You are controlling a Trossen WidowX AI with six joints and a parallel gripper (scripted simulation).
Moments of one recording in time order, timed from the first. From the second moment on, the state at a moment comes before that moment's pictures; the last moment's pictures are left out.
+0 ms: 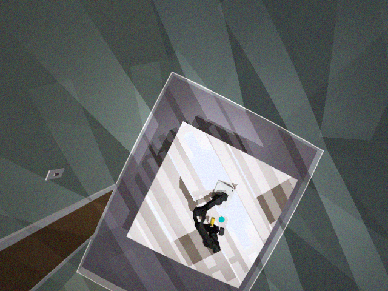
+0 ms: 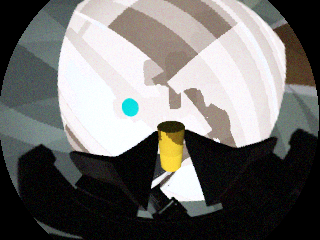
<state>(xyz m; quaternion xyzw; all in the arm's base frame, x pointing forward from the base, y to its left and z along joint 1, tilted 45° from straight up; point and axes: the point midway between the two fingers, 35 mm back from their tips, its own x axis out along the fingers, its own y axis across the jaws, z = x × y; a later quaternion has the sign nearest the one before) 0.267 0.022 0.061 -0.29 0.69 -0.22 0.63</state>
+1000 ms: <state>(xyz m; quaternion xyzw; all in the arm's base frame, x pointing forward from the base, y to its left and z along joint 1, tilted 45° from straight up) 0.266 0.091 -0.009 -0.51 0.72 0.04 0.47</state>
